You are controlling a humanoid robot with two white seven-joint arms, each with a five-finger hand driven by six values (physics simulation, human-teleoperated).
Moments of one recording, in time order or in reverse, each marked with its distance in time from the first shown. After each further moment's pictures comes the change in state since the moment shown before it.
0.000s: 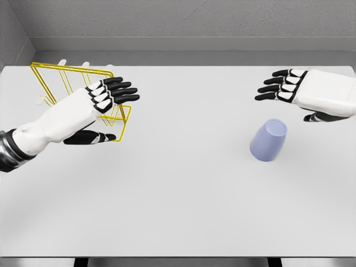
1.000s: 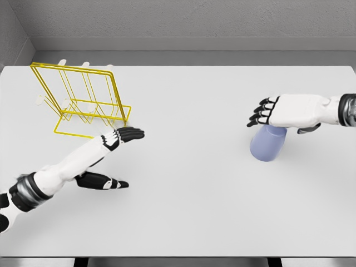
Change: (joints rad) left arm 0.141 0.016 -0.206 0.020 0.350 0.000 -0.025; right arm -0.130 0.227 0.139 0.154 0.225 -0.001 0.354
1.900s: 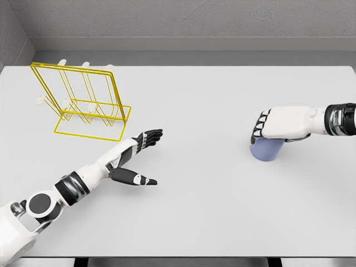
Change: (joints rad) left arm -0.101 -0.182 -0.128 0.102 0.523 0.410 -0.162; right arm -0.002 0.027 0.066 0.009 0.057 0.003 0.000
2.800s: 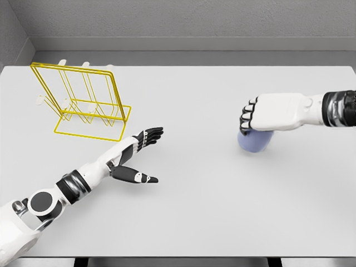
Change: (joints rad) left arm -0.008 -0.010 0.001 0.009 0.004 0.001 0.000; right arm -0.086 -0.007 -0.009 -0.159 -0.009 -0.003 0.001
